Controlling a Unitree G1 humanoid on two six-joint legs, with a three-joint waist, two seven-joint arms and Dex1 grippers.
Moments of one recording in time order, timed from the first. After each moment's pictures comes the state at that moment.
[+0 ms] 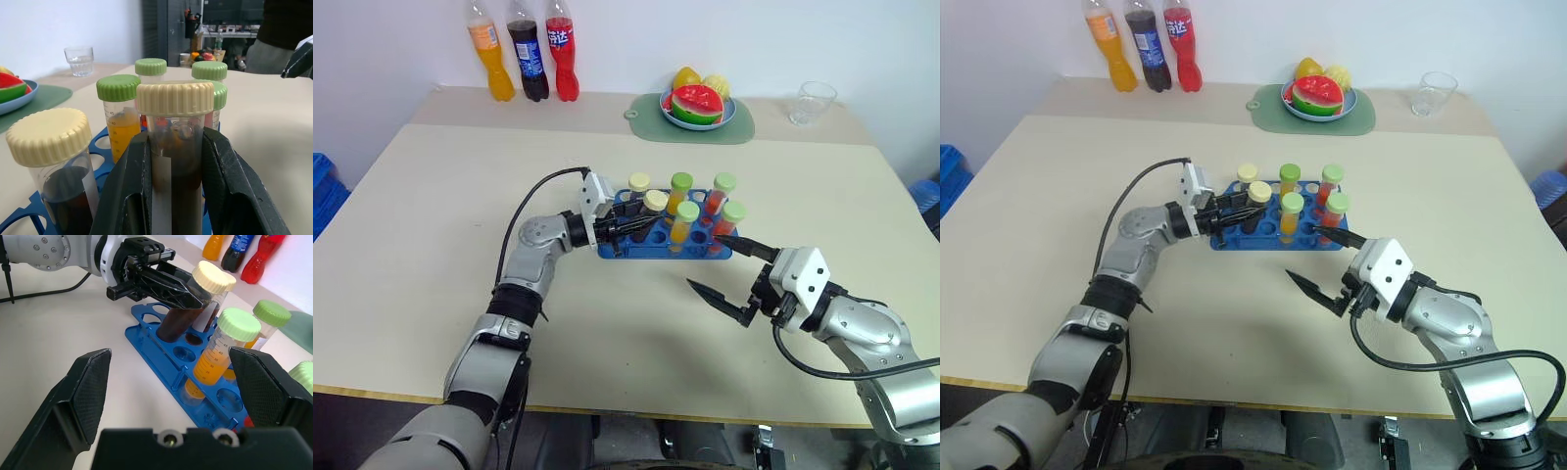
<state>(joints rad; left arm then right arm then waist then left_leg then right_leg) -0.73 0.21 -0.09 0.58 -0.33 -0.06 -1.09 0.05 -0.65 -0.08 -0.56 0.33 0.25 0.73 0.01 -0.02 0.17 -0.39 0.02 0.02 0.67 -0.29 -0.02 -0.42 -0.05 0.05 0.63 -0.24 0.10</state>
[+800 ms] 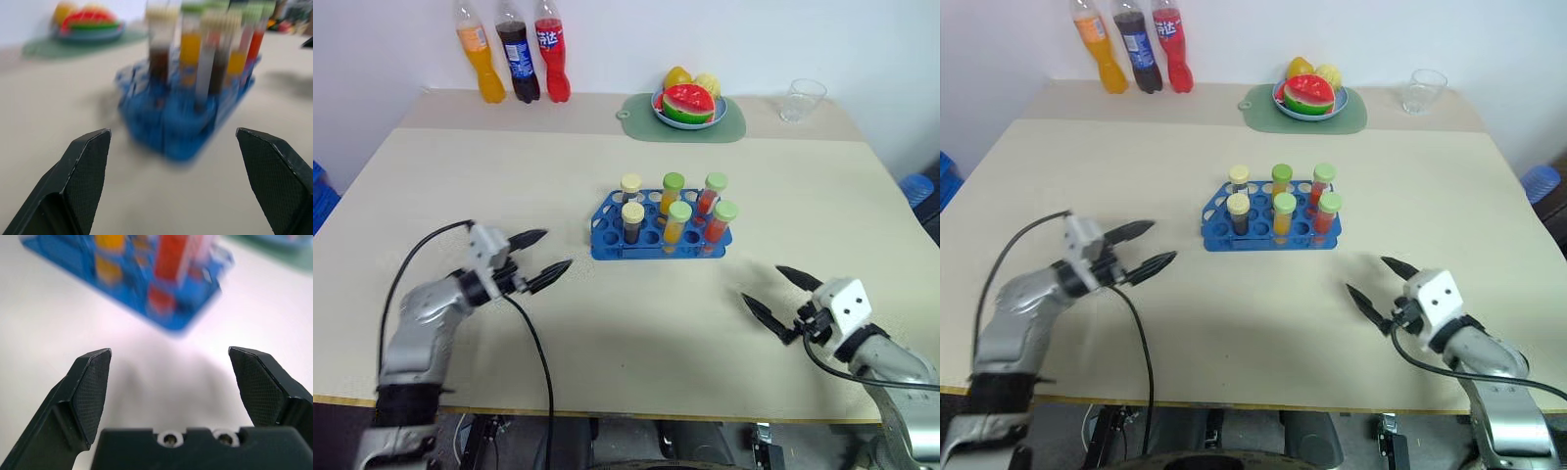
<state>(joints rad) -0.09 0.56 0.20 -0.01 -0.42 0.10 -1.00 0.31 -0.60 -0.28 -0.33 0.28 0.12 0.66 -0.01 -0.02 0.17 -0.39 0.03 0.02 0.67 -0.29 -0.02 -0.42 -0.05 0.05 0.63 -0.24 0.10</state>
